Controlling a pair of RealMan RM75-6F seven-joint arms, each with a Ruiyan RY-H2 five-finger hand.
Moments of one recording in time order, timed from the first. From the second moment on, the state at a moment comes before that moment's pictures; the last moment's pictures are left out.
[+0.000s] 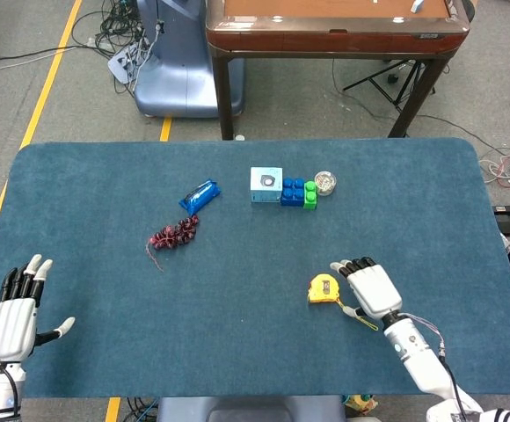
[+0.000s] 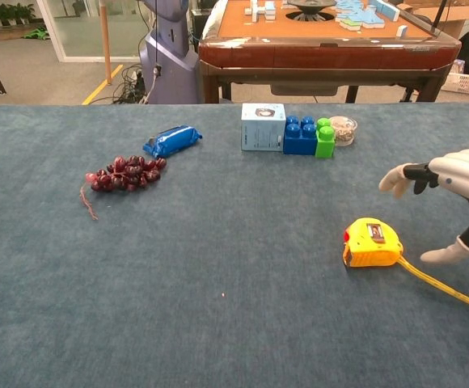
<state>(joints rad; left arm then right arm) -0.09 -1.25 -0.06 -1.74 1.42 1.56 0.25 0.42 -1.41 0.07 -1.61 -1.35 1.05 -0.47</state>
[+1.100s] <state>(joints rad) -0.09 -1.26 -0.08 -1.72 1.43 1.55 0.25 0.55 -1.53 0.08 -1.48 -1.21 0.90 -0.45</state>
